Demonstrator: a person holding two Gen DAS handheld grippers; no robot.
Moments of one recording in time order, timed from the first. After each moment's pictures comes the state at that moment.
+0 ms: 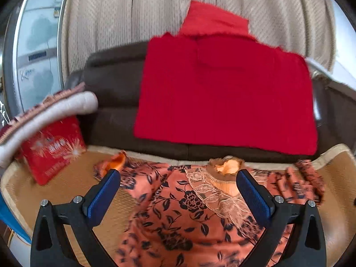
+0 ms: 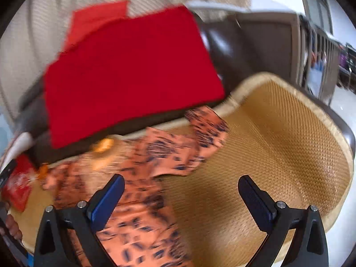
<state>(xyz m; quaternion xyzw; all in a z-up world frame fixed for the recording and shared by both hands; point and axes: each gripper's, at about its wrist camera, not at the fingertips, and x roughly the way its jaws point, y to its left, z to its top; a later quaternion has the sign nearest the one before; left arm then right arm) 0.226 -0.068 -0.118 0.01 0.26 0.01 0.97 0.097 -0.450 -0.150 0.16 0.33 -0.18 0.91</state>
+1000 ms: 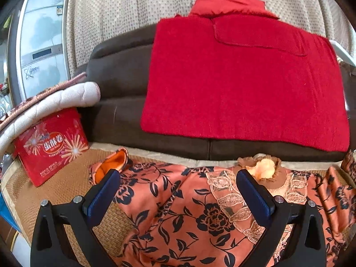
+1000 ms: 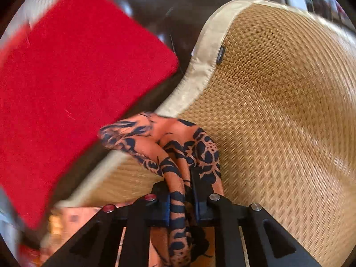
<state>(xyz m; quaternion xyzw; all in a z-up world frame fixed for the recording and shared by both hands) 0.296 -0.060 -0.168 0.03 0.26 0.07 0.96 0.240 -0.610 -0.273 0.38 0.31 -0.24 0.84</state>
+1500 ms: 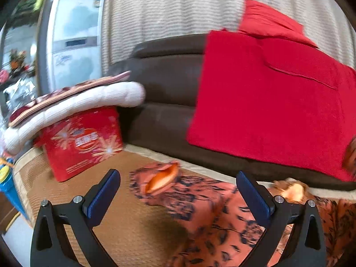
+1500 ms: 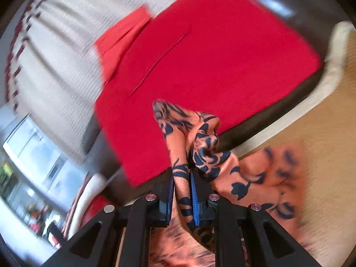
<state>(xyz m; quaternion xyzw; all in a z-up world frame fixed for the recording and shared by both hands) 0.288 0.036 -0.144 -0.03 0.23 0.16 0.96 0.240 -0.395 -0.179 0.37 0.24 0.08 0.89</state>
